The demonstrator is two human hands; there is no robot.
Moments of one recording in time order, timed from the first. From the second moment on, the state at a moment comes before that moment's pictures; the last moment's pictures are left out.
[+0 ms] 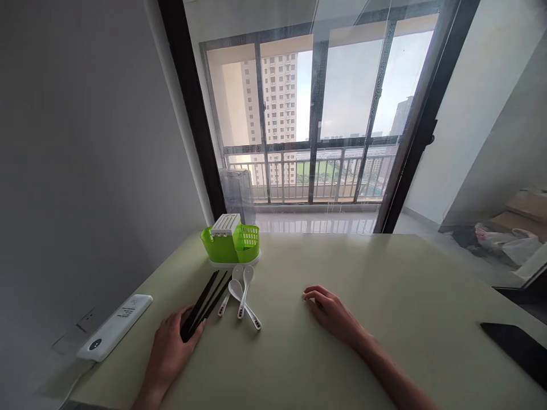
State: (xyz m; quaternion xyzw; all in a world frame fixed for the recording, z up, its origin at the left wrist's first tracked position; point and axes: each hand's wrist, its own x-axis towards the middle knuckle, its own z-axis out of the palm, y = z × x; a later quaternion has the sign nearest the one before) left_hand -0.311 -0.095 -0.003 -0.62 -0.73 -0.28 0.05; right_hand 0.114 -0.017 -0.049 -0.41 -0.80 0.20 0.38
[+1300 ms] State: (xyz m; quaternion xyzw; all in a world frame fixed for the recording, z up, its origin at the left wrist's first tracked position) left_hand -0.321 -0.096 -0.018 -0.56 -0.79 -0.16 0.19; right_hand 0.116 -0.015 -0.052 -0.40 -0.82 0.18 0.37
